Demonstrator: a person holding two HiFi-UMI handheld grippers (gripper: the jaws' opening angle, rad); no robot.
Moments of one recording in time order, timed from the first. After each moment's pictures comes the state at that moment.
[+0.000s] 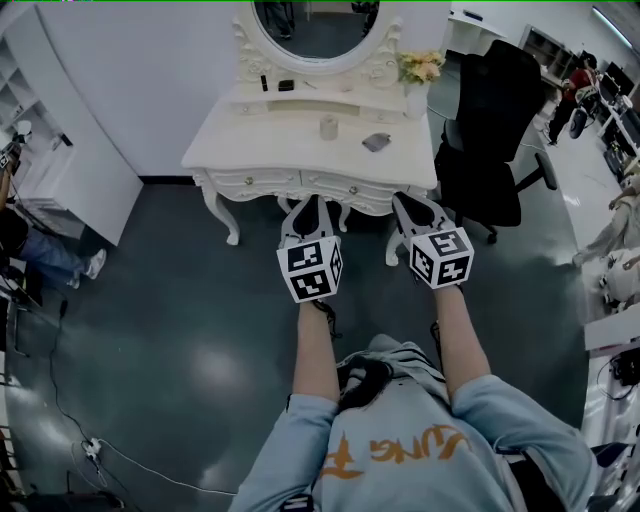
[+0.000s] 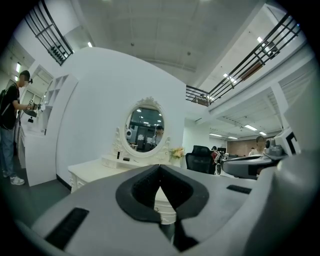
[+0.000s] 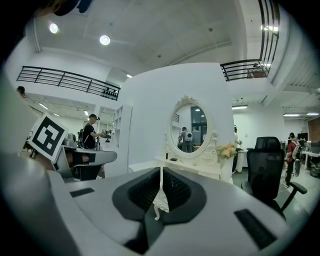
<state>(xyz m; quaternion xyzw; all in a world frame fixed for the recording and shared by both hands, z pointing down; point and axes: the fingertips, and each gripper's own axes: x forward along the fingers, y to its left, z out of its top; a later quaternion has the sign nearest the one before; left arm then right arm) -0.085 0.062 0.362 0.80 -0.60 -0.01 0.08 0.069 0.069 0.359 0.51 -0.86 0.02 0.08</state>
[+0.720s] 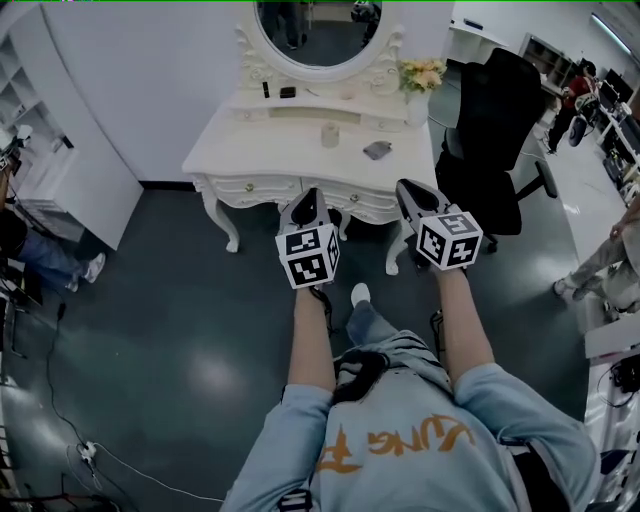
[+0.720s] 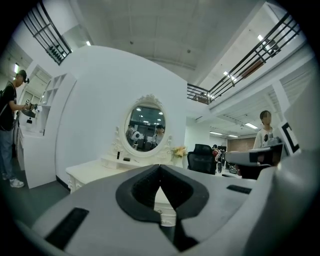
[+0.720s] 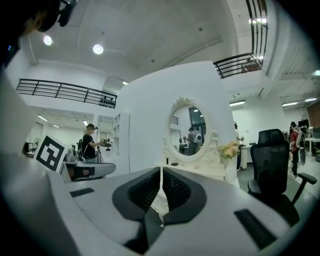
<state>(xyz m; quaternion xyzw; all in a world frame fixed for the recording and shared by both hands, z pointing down) -0.089 0.029 0.365 0.80 -0.60 0.00 0.08 0.078 0.032 0.341 0.50 -0.87 0.04 0.04</state>
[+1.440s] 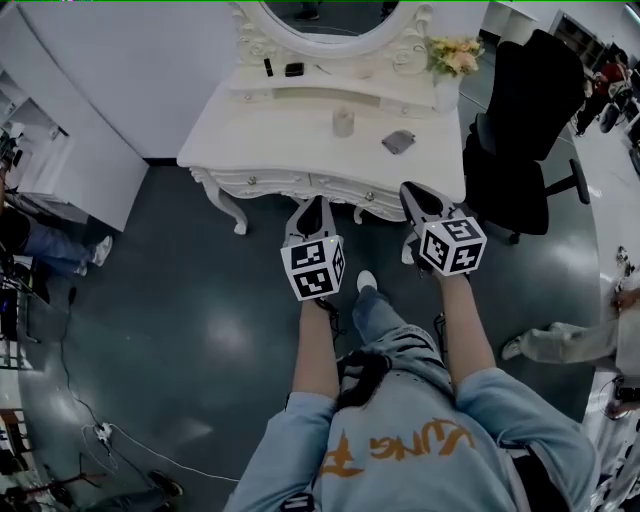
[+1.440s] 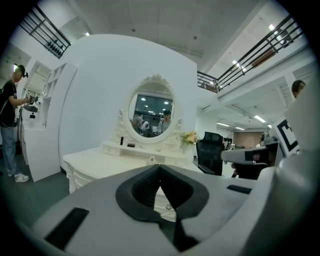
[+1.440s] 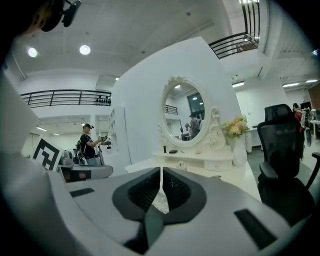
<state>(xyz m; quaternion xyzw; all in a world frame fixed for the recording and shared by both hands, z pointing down) -0.089 -0.065 0.438 0.77 -0.62 0.04 0.12 0.076 -0.081 0.419 0.47 -0.87 0.12 0.05</state>
